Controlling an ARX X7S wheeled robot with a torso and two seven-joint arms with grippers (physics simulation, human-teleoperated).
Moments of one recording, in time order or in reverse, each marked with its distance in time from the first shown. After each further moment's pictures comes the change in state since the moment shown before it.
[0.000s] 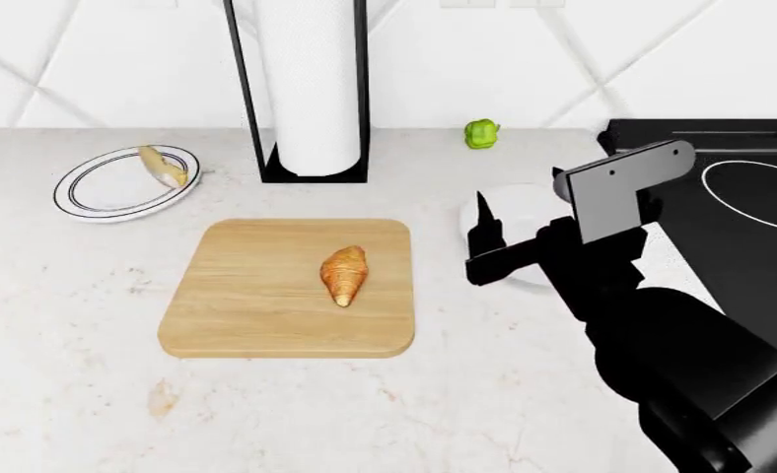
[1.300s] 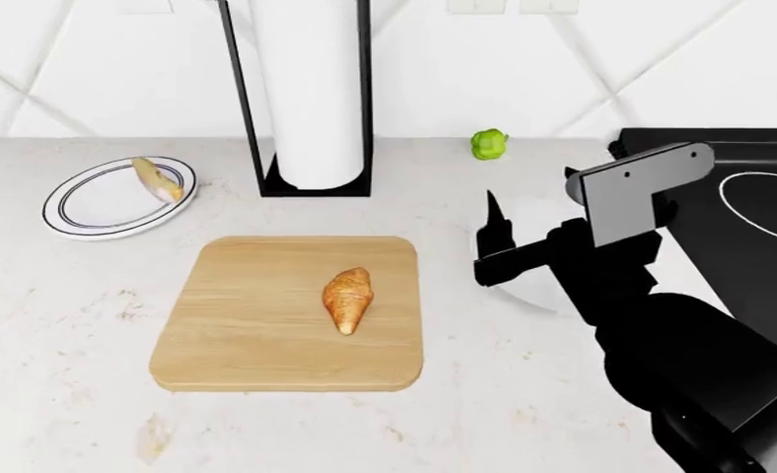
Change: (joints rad) left arm -0.107 -0.015 -0.054 0.010 0.069 -0.068 0.048; right arm -0.017 0.024 0.022 -0.047 0.025 0.018 0.041
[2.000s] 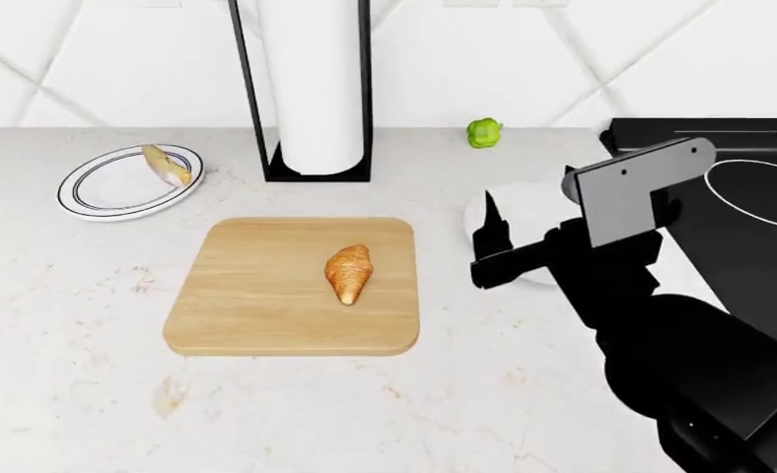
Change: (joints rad) left arm 0.070 -0.319 -0.482 1.032 -0.621 -0.808 -0.511; right arm 0.021 0.006 0.001 -0.072 0.043 0.092 0.061
